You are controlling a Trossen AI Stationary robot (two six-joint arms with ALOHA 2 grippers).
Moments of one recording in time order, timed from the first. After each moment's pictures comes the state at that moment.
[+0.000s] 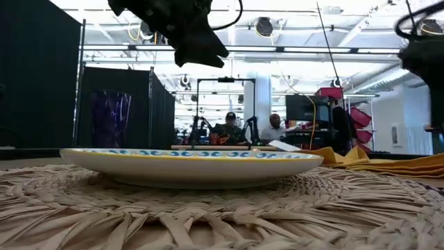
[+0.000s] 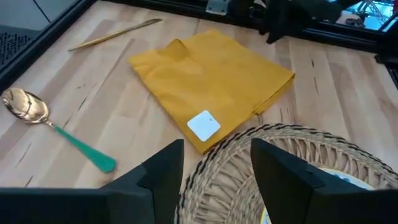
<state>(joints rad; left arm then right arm) 0.02 1.45 1.00 -0.11 -0.03 -0.15 0.70 1.12 0.62 -1.01 0.33 1.99</state>
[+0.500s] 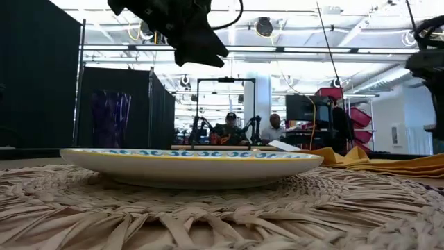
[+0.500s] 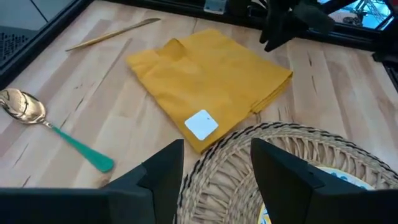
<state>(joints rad) 0.02 1.45 1.01 -0.12 -0.03 -0.15 0.79 1.22 0.61 -0.96 0.35 2.16</state>
